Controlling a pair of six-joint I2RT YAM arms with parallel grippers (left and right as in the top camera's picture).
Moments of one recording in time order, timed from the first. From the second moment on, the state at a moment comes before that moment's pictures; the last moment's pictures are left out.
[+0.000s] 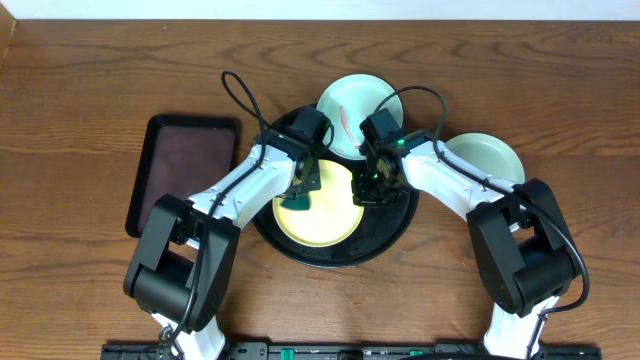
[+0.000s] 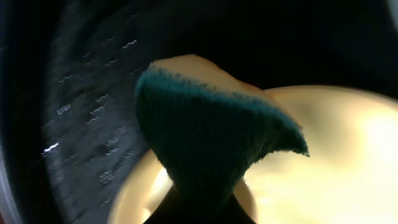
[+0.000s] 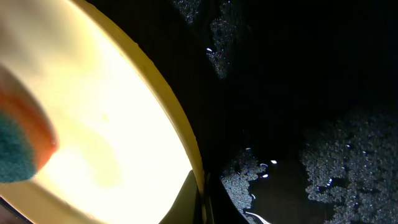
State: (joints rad) left arm -0.46 1.86 1.19 -0.74 -0.14 -0.59; right arm 0.50 1.97 1.25 -0.71 -0.33 0.49
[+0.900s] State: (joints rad) left arm -0.47 1.86 1.19 -0.73 0.03 -0.44; right arm 0.50 1.97 1.25 -0.71 -0.33 0.49
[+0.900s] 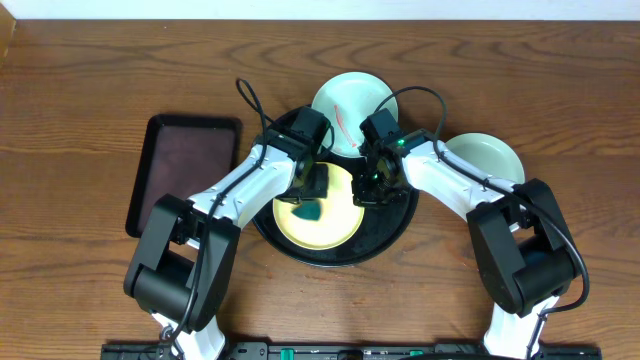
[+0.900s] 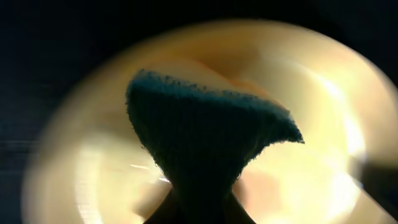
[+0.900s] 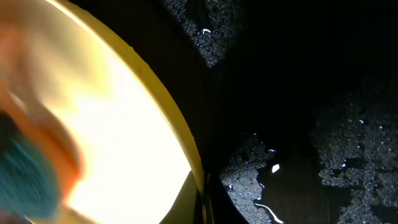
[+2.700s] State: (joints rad) left arm -0.34 1.70 1.55 -1.07 -0.19 -0.46; right arm 0.50 1.55 1.25 -0.85 0.09 0.36
